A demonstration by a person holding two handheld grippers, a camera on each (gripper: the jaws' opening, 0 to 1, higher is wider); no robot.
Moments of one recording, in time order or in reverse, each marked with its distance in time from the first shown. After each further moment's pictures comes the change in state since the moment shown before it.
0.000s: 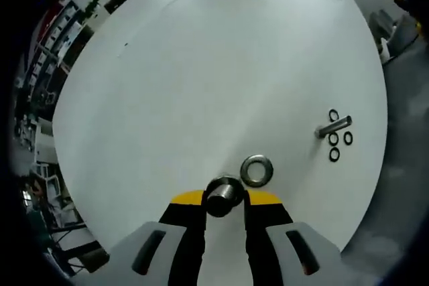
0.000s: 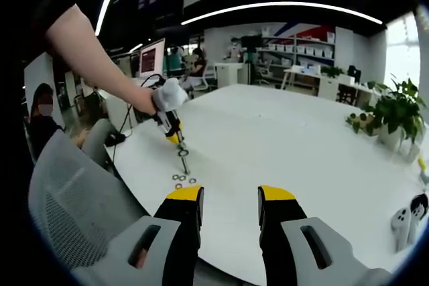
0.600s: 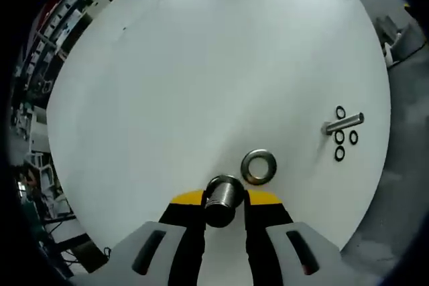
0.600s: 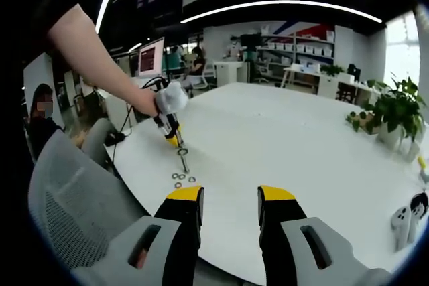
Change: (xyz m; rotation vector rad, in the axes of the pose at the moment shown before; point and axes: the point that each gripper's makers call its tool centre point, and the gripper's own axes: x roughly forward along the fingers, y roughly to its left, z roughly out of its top) left arm 0.012 0.000 -0.009 -0.056 0.038 -0.036; right arm 0.000 -0.001 -0.002 0.006 0.007 -0.003
